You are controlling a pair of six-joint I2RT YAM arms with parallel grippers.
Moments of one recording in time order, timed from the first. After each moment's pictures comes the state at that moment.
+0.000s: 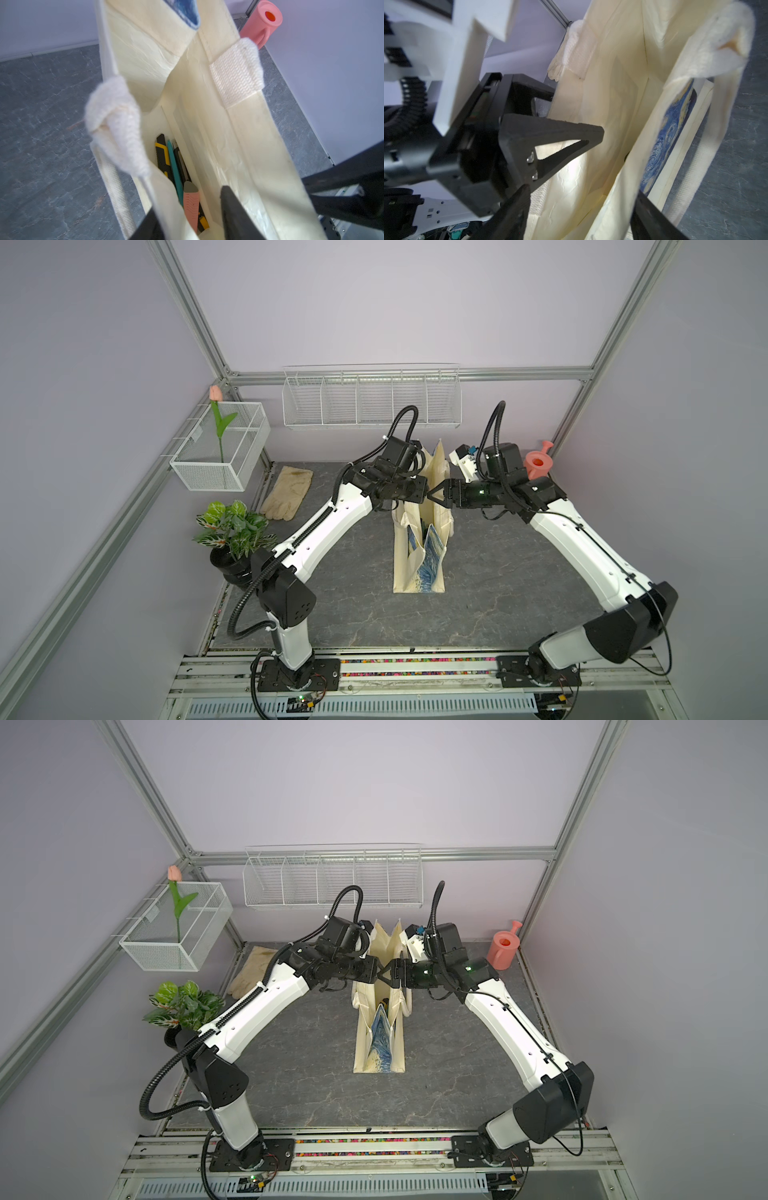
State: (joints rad) left arm -0.74 1.79 1.92 -0.85 0.08 -0.32; right arm 0.48 1.45 1.53 -0.74 -0.51 0.41
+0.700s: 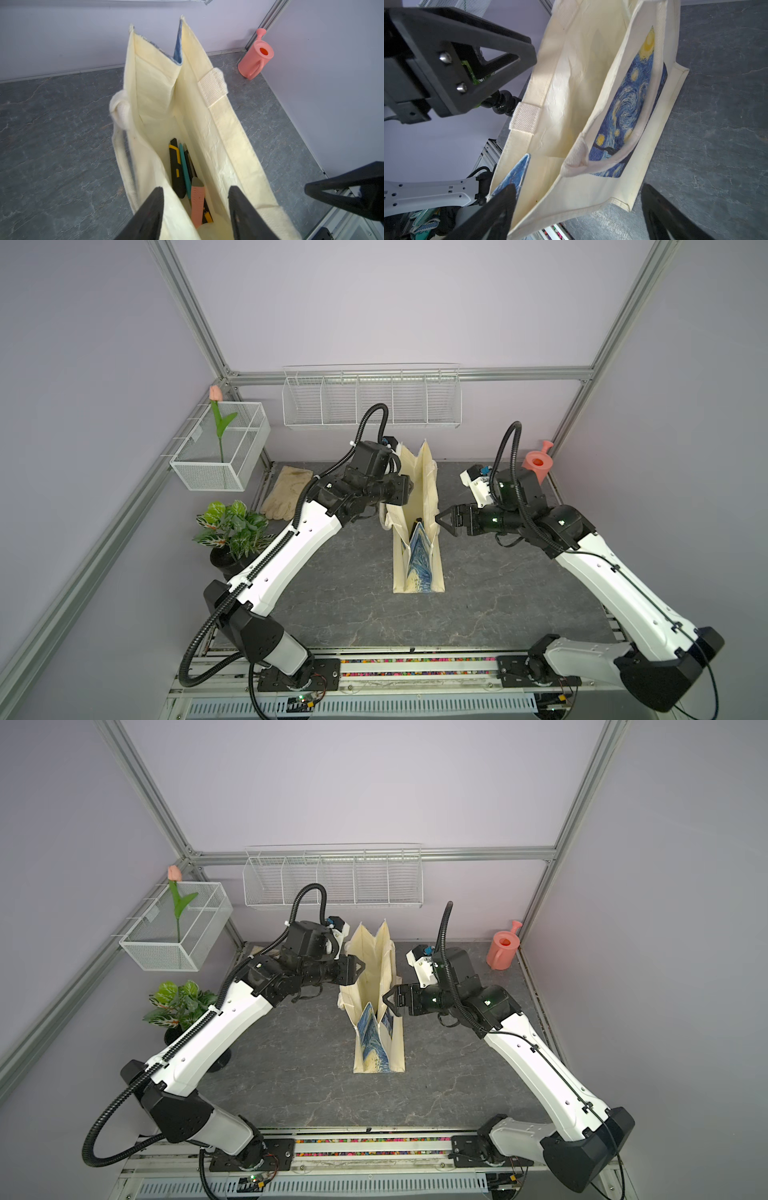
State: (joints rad) left arm -0.70 1.51 1.66 -0.78 0.01 -0.33; right arm 0.60 1.22 1.36 -0.82 -0.30 0.40
